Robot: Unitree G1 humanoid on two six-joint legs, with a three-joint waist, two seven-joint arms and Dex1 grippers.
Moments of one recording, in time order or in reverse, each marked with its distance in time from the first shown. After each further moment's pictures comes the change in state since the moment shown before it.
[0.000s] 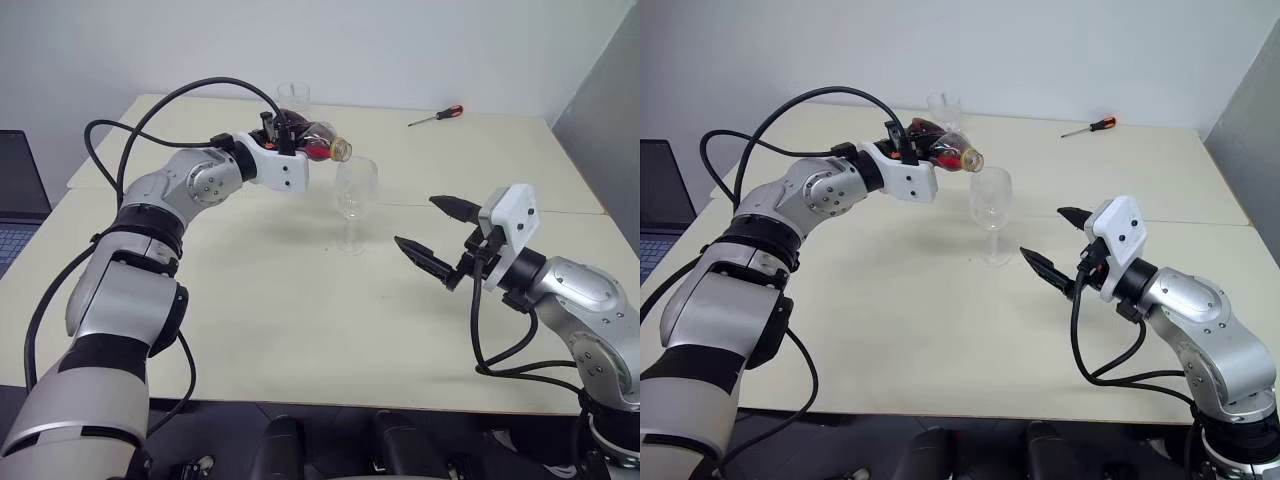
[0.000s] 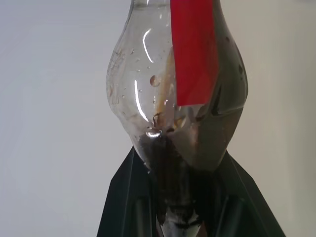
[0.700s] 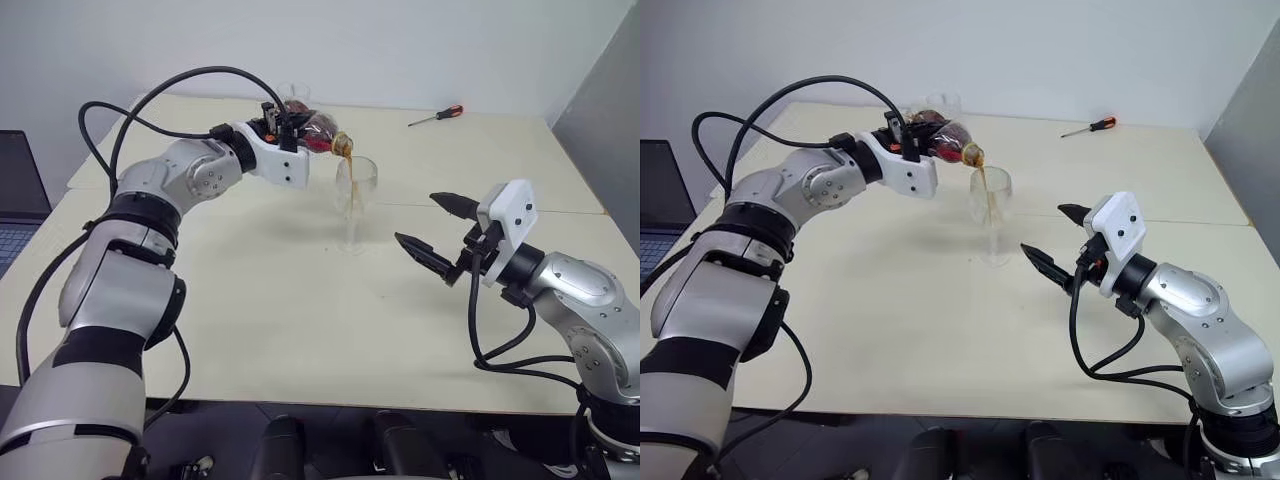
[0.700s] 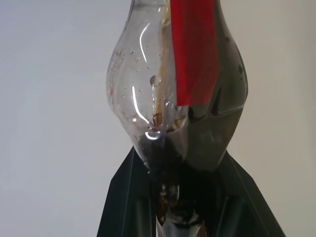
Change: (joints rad) left arm -0.051 0.017 -0.047 0.021 0.069 -0.007 0.100; right arm -0.017 0.000 0.008 0.026 -0.015 0.000 0.001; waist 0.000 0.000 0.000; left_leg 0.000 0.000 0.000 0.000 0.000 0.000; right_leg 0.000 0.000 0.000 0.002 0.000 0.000
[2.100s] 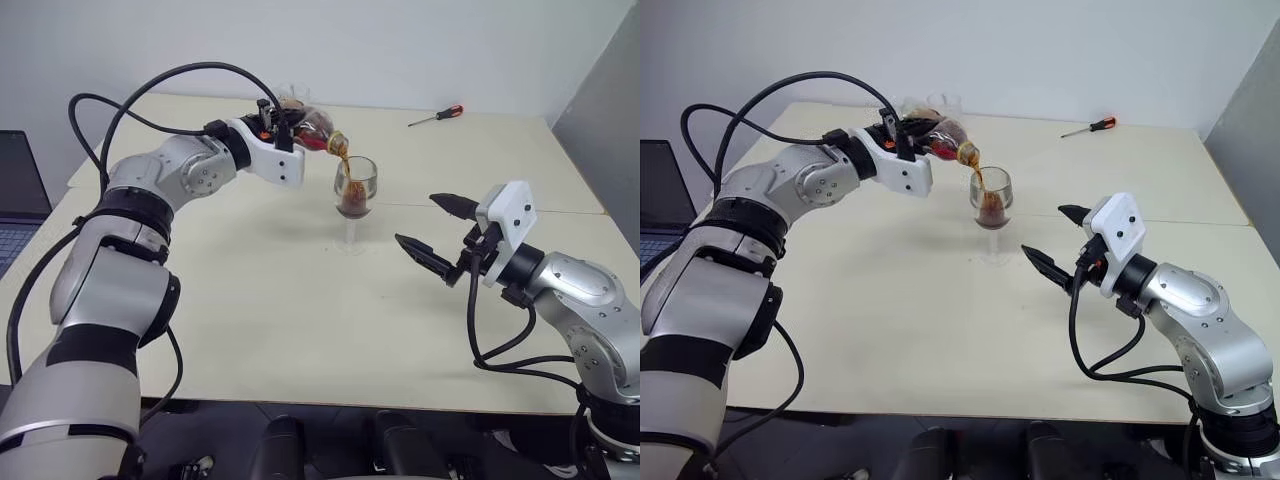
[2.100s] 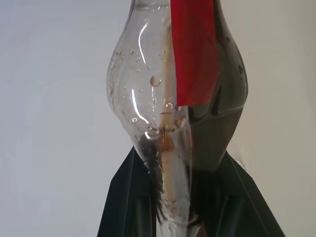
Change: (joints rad) left arm -0.025 0.020 -0.032 0.013 0.029 -0.010 0.040; right arm 0.000 0.001 0.000 0.002 -0.018 0.000 0.020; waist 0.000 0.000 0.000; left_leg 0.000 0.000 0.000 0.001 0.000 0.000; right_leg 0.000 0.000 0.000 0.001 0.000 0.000
